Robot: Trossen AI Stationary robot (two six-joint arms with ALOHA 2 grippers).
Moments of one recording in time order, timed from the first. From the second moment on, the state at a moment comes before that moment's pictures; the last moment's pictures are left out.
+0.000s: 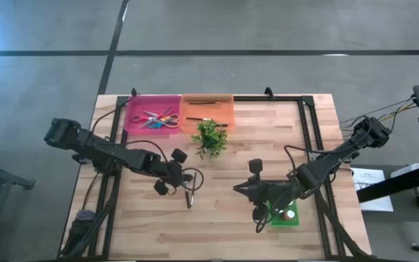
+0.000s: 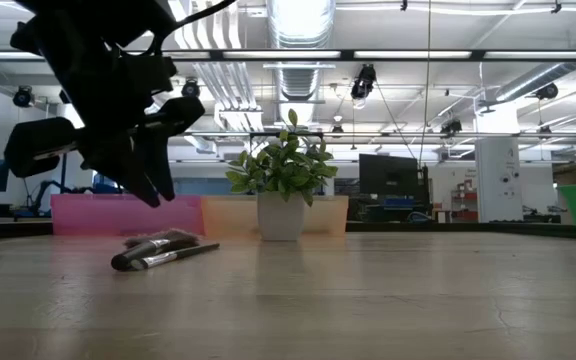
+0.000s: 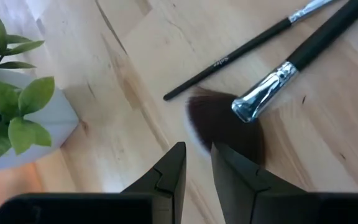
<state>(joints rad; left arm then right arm) -0.22 1.43 0.69 -0.33 -0.23 0.50 0.57 1.41 1.08 -0.28 0.60 -0.03</state>
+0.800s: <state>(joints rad) -0.21 1.43 0.68 -0.29 -0.11 0.36 0.57 1.41 1.08 -0.28 0.60 -0.03</state>
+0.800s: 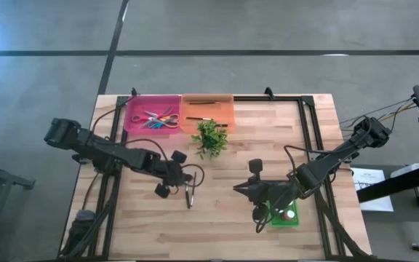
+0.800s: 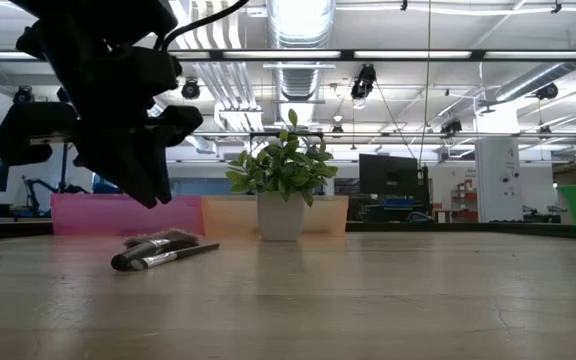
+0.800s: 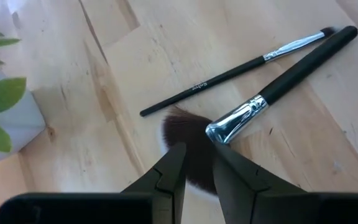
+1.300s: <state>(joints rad) -0.18 1.43 0.57 -0.16 -0.03 0.34 0.57 1.41 1.08 -0.28 0.60 -0.03</state>
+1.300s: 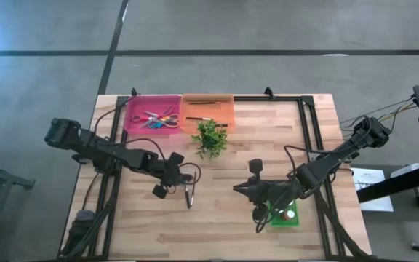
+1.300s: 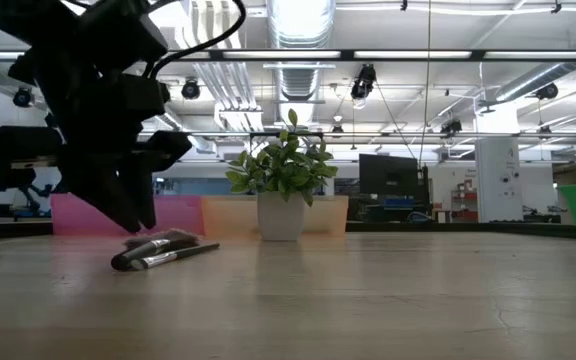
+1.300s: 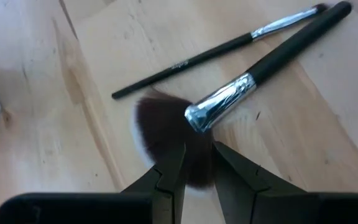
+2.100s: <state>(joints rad) -0.13 1.59 0.55 -0.01 0.08 0.31 0.57 1.41 1.08 -0.28 0.60 -0.02</state>
